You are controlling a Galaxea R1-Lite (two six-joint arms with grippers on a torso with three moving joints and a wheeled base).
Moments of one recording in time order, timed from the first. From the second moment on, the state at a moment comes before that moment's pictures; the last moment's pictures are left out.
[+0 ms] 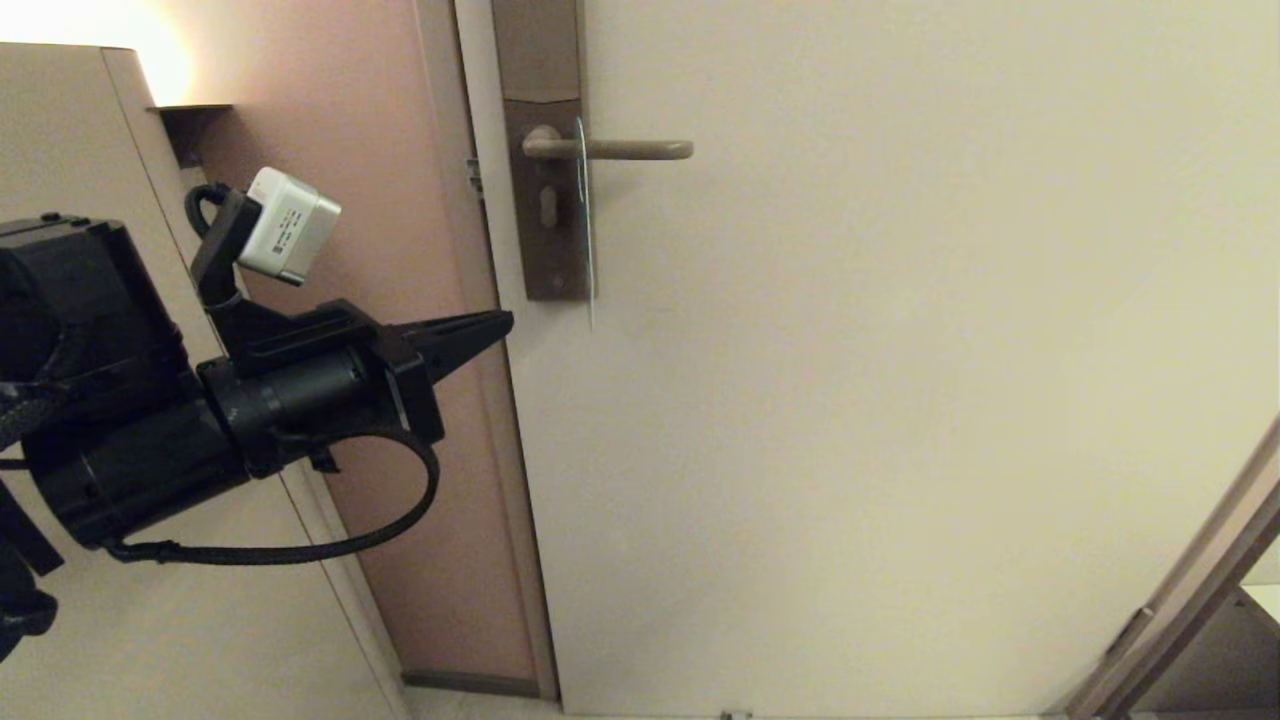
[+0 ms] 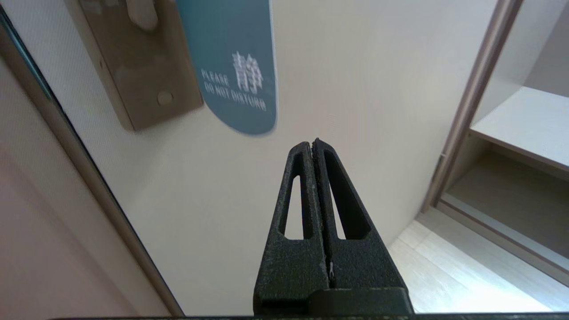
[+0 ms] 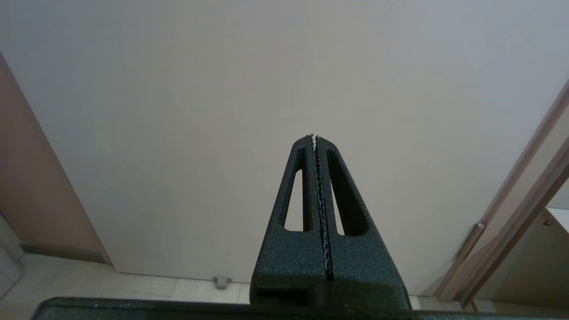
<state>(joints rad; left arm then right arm) -0.43 1.46 -0.73 -0.73 -0.34 0.01 0.00 0.00 0.00 -0.02 0.00 0.00</state>
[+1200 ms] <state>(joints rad) -0.53 1.53 -0.78 -0.74 -0.12 0.16 0.00 0.00 0.00 -0.02 0.00 0.00</state>
